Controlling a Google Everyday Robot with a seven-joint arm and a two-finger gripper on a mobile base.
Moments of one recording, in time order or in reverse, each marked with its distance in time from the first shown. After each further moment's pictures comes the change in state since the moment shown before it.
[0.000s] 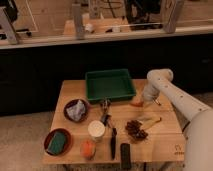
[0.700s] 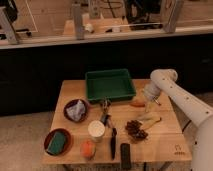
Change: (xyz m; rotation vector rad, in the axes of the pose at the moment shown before) arm -0.005 -0.003 -0.010 0.064 -0.042 -0.003
